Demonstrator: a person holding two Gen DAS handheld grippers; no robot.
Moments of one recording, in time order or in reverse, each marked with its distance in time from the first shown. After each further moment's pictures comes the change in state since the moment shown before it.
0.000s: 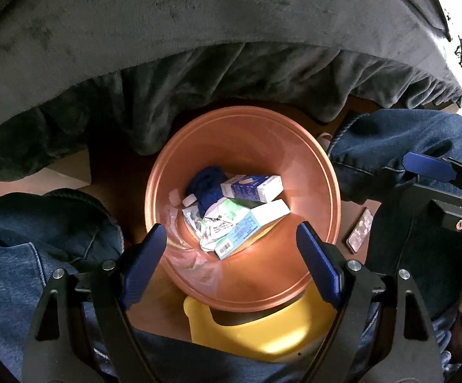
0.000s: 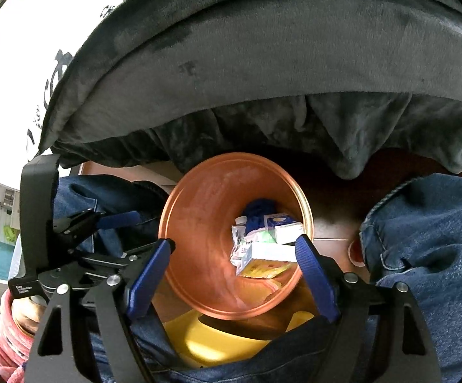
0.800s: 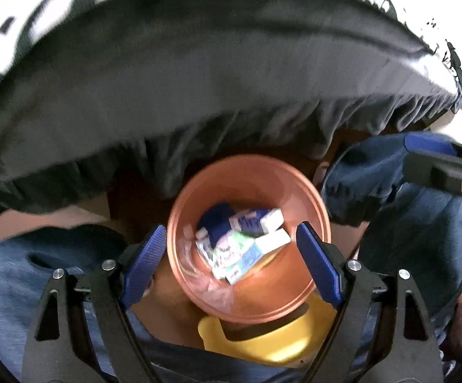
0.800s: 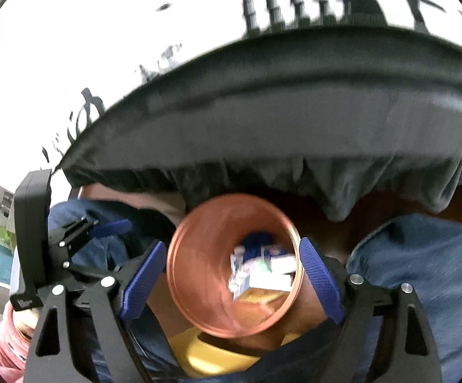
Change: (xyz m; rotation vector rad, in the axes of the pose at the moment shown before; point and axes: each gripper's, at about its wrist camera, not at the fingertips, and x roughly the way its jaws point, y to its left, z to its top) left arm -0.063 -0.009 0.010 0.055 -0.186 0.056; right arm -0.061 0.014 0.026 -0.053 -0.168 -0.013
